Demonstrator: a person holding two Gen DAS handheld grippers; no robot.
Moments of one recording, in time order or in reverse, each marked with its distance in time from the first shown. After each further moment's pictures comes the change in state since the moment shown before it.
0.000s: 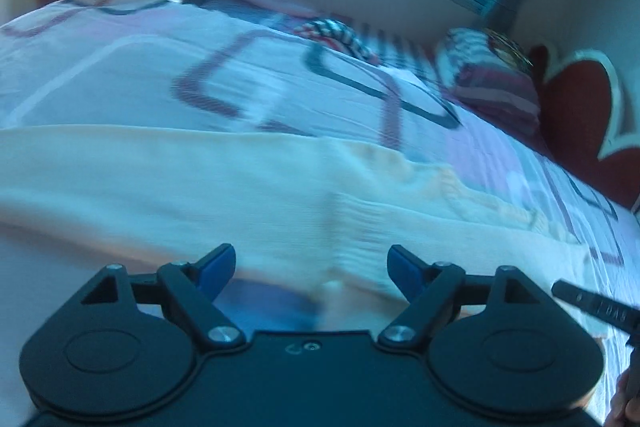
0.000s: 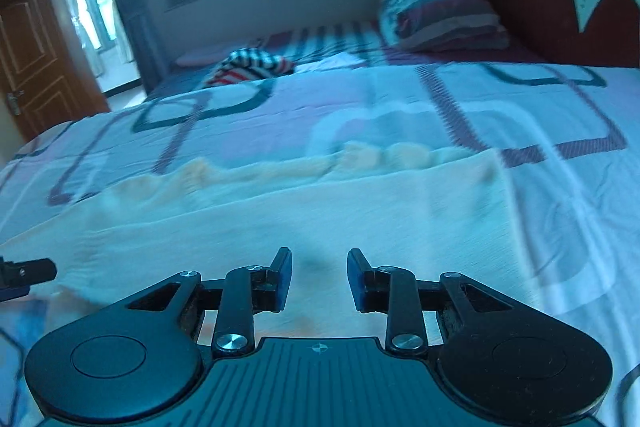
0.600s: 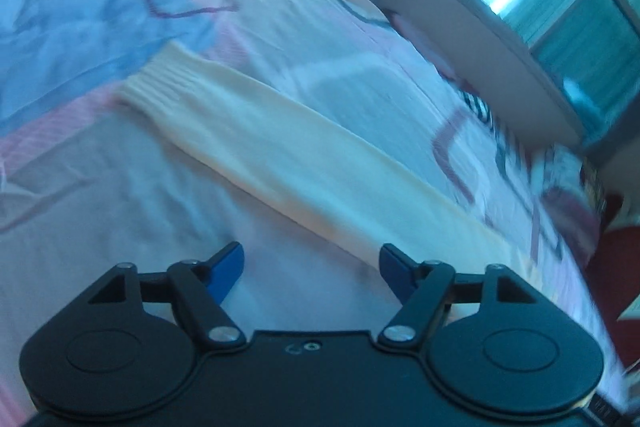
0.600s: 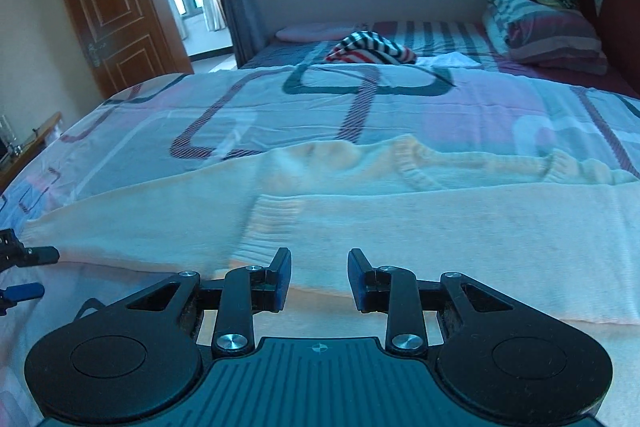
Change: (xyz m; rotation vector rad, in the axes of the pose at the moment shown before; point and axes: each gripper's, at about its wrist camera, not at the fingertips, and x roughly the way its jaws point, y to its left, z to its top) left arm -0.056 0.214 -0.008 -0.498 -0.044 0.094; right arm 0.019 0.145 -0.019 -0.163 0.038 0.186
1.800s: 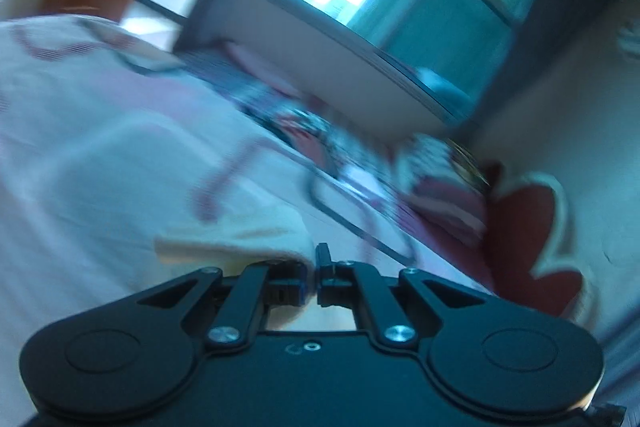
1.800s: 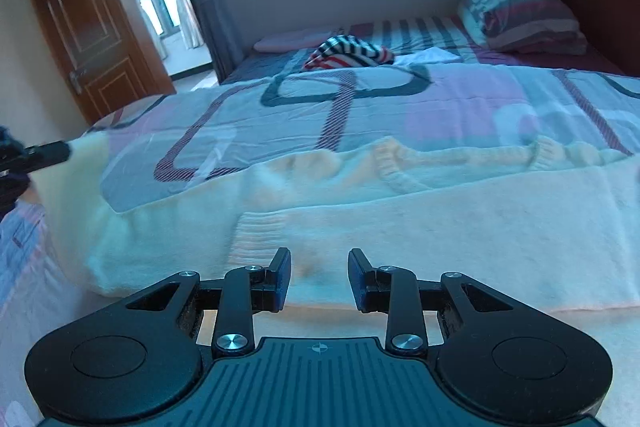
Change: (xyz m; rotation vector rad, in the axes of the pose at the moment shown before) left arm 0.004 -0.170 -0.006 0.303 -0.060 -0.398; right arm -0.008 -0.024 0.001 0.110 -0.038 -0.036
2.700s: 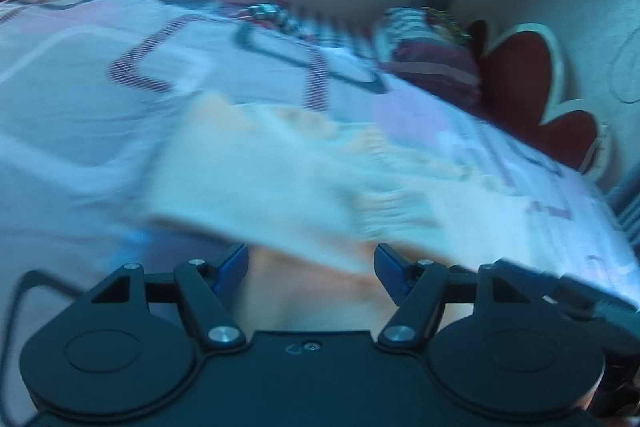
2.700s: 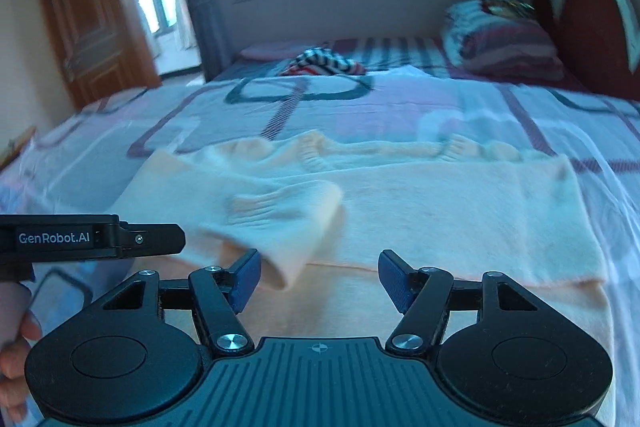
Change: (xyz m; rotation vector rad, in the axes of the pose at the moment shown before) left arm 0.028 -0.039 -0.115 0.248 0.257 0.098; right arm -0.051 -0.033 -0.032 -0.127 -0.033 -0.052
